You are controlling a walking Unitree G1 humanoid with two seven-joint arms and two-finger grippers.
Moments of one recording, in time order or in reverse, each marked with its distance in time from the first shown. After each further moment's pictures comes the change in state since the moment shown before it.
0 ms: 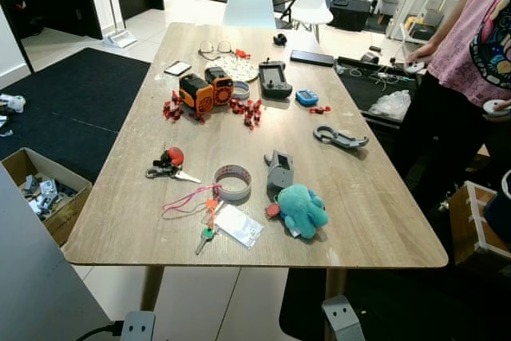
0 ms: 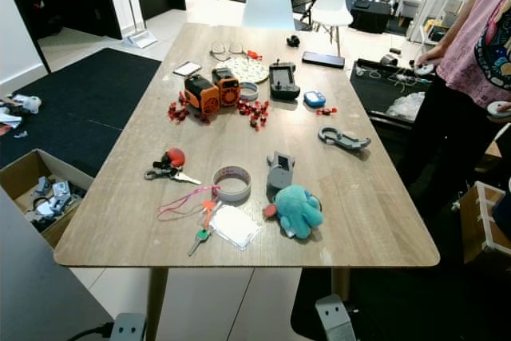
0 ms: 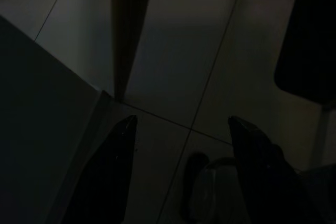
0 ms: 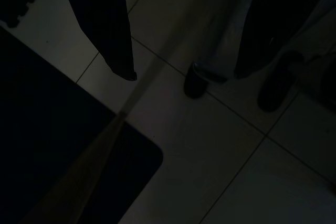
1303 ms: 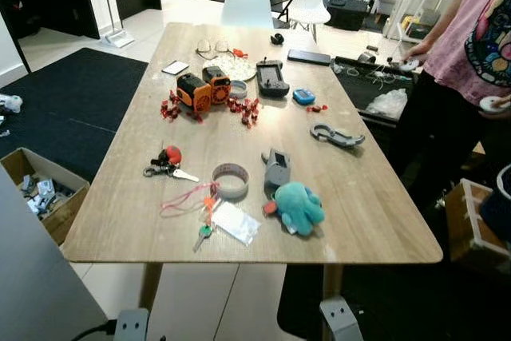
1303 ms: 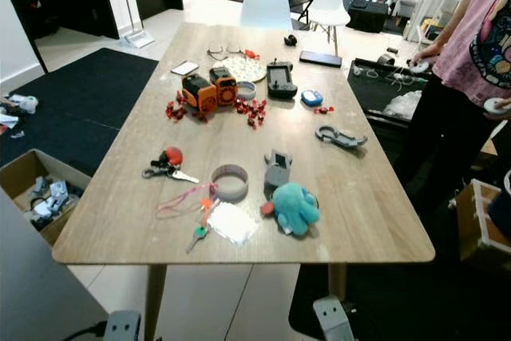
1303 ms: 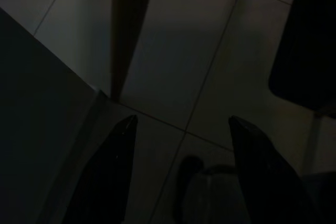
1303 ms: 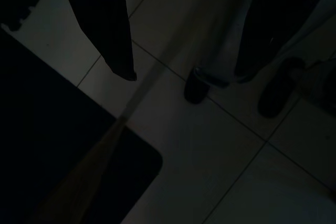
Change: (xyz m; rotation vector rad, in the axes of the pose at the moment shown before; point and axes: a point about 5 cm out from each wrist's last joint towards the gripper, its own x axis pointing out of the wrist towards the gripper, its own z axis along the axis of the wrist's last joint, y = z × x) left arm 0.001 0.002 0.004 -0.039 -0.017 -0.014; right arm 0.000 0.000 0.001 -0.018 0.004 0.005
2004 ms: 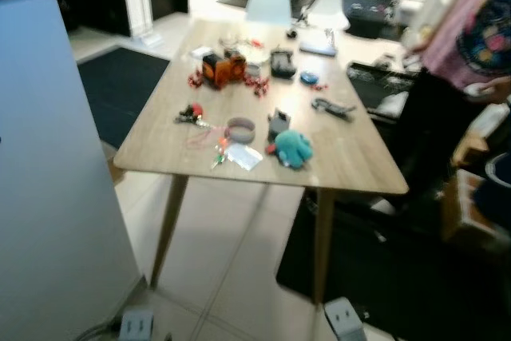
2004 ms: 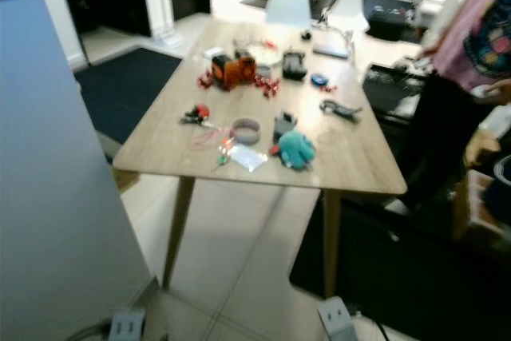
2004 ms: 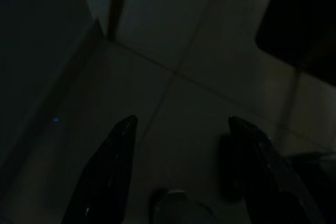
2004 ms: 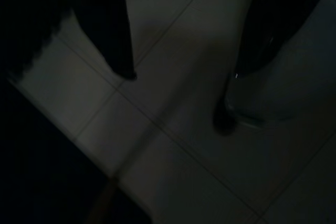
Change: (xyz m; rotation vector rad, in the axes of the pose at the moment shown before) left arm -0.001 -0.002 -0.002 -0.011 -0.001 -0.007; right arm -0.003 0.002 -0.011 0.009 0.034 0.005
